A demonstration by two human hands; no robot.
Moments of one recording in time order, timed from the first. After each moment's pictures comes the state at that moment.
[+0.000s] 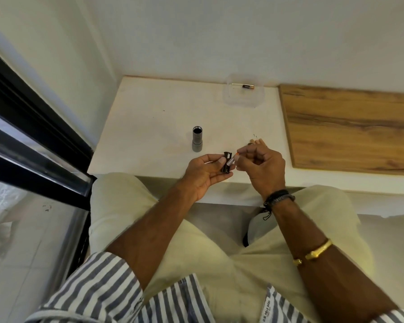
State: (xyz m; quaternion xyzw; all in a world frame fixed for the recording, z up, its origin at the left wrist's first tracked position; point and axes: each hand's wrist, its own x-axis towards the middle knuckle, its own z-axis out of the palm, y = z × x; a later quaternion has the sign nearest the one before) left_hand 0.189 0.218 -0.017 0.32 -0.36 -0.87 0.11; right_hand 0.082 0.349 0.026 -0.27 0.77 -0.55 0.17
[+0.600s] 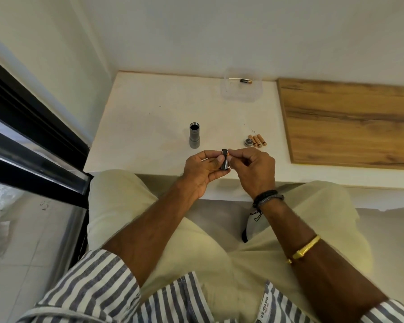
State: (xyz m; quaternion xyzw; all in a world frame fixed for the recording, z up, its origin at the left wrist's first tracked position) left_hand 0.187 0.222 -0.021 0.35 -0.37 -0.85 0.15; right_hand 0.096 0.342 0.016 -0.31 0.80 -0.49 0.10
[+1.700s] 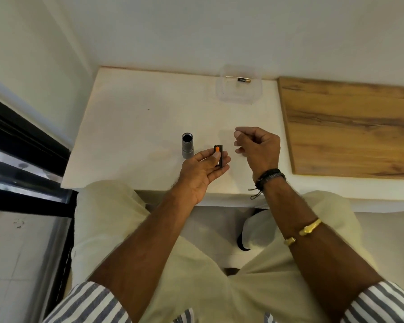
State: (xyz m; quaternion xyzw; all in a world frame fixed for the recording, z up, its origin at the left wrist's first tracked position) left_hand 0.149 0.199 -0.023 0.36 -0.27 -0.88 0.15; right_hand 0.020 0.285 0.005 -0.14 0.75 -0.62 0.19
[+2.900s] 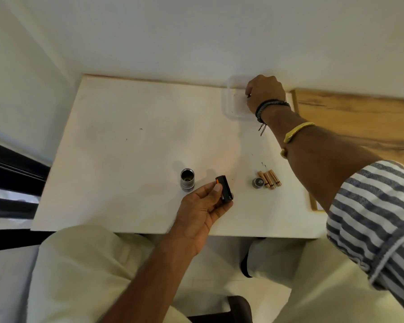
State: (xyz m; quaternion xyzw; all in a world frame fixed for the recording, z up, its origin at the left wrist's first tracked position) left_hand 0.142 0.192 -0.033 0.38 -0.21 -0.89 0.13; right_hand -0.158 0.130 0.001 -0.34 0.94 -0.07 0.03
